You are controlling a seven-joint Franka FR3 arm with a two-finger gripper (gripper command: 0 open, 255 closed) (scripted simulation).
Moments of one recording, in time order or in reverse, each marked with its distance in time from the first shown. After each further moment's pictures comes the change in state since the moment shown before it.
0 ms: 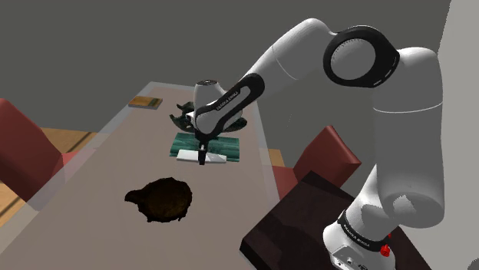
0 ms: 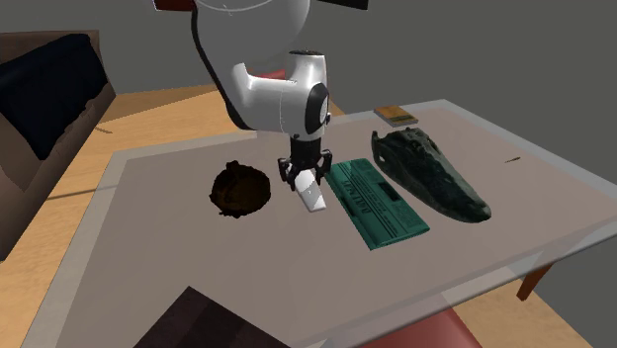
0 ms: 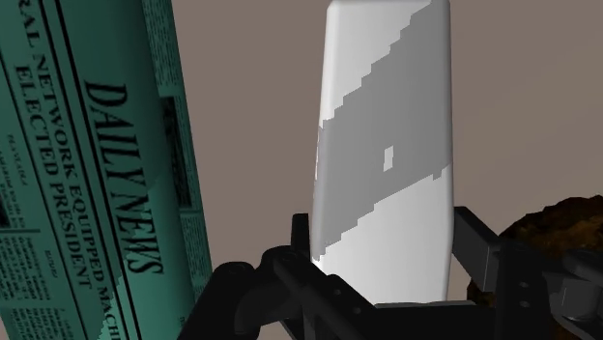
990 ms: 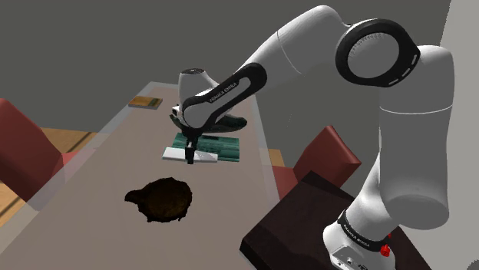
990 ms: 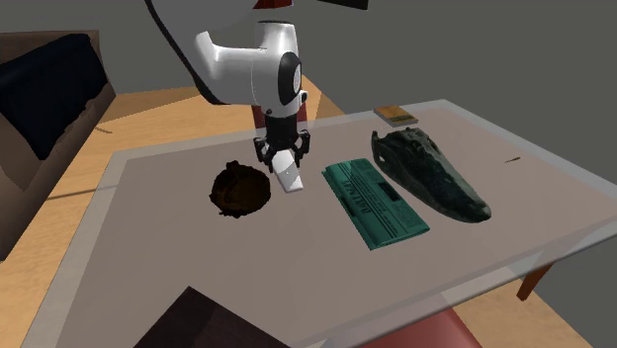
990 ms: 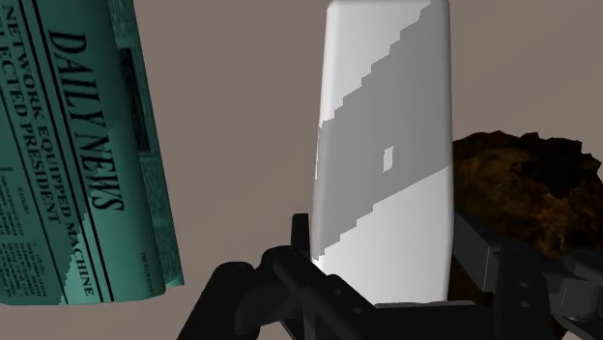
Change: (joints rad) arm 0.077 -0.060 0.025 0.048 -0.010 -0.109 0.106
